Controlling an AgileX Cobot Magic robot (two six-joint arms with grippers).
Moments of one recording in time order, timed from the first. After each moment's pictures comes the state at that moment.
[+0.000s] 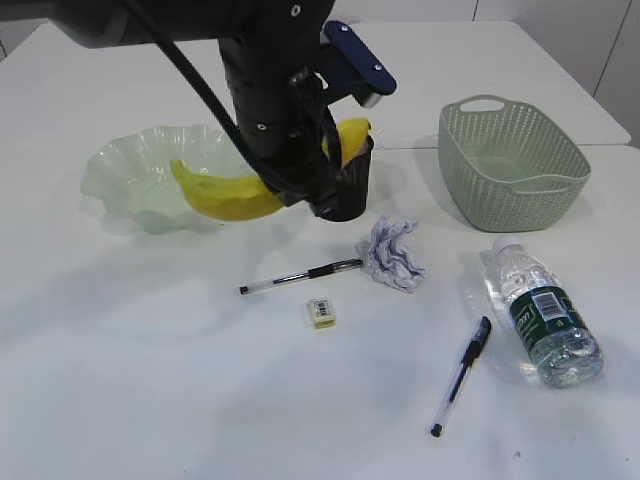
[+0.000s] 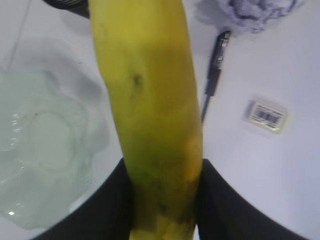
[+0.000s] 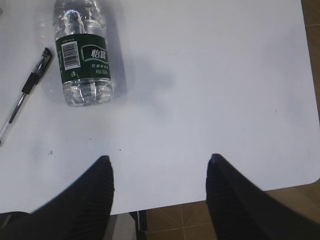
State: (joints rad) left arm -0.78 2.02 -1.77 0.40 1.06 0.05; right arm -0.06 1.07 -1.04 -0.09 1.25 0.06
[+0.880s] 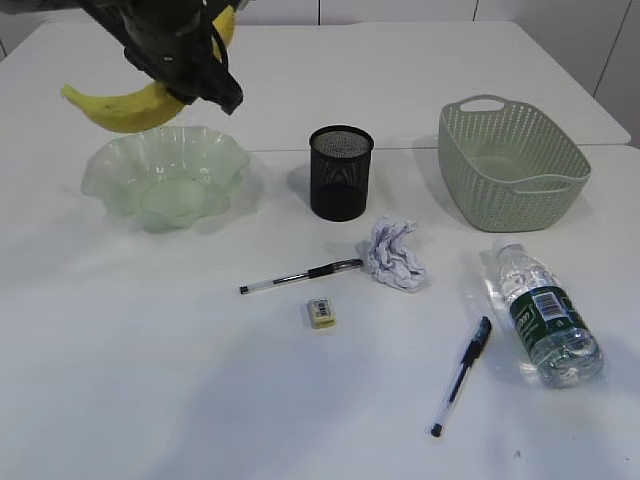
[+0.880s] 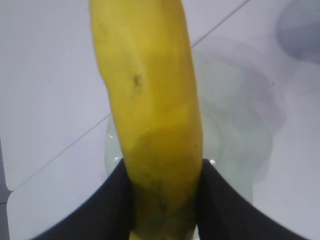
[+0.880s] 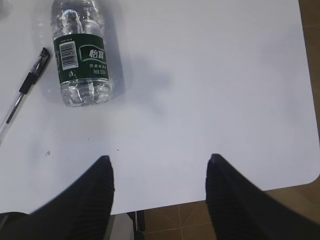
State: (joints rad) left arm -0.55 2.02 -1.77 0.73 0.89 -0.33; right arm -0.06 1.07 -1.04 -0.10 1.25 0.06
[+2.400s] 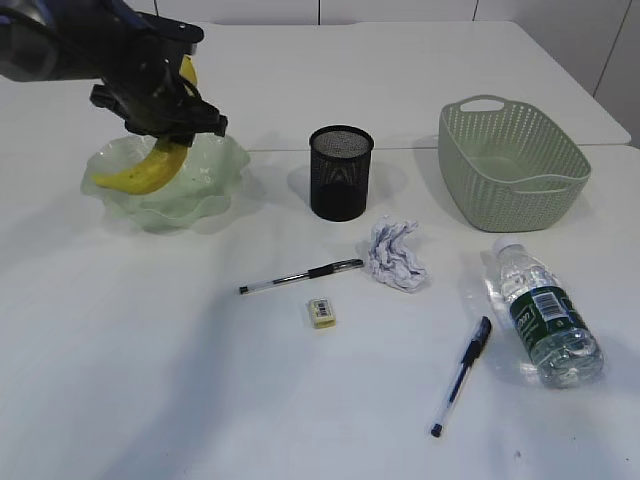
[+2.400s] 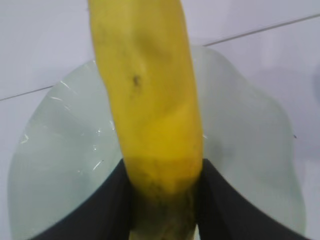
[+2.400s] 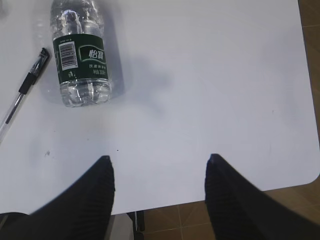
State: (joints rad) left arm -0.35 2.21 -1.77 0.53 0.59 -0.55; right arm -0.06 1.07 -1.04 -0.10 1.25 0.06
